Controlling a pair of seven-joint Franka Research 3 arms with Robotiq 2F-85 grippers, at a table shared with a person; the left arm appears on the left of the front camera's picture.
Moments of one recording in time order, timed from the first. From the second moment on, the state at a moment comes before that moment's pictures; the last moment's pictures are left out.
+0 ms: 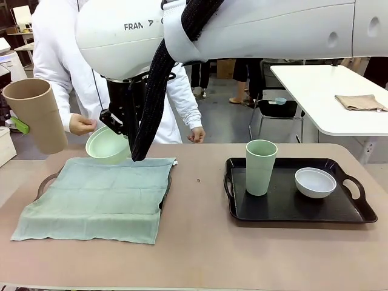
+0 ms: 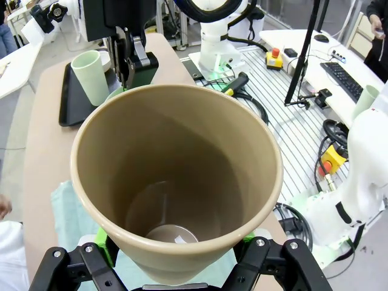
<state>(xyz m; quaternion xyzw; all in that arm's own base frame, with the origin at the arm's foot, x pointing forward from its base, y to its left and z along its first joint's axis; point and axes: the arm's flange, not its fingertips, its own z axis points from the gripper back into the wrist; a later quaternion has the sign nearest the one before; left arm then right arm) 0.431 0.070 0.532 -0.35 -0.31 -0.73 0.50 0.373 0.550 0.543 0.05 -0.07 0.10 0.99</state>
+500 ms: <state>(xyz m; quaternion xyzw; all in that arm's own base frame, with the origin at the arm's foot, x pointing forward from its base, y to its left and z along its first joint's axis) 0.431 0.070 0.532 -0.35 -0.31 -0.73 0.50 0.373 0.550 0.543 0.05 -0.07 0.10 0.99</state>
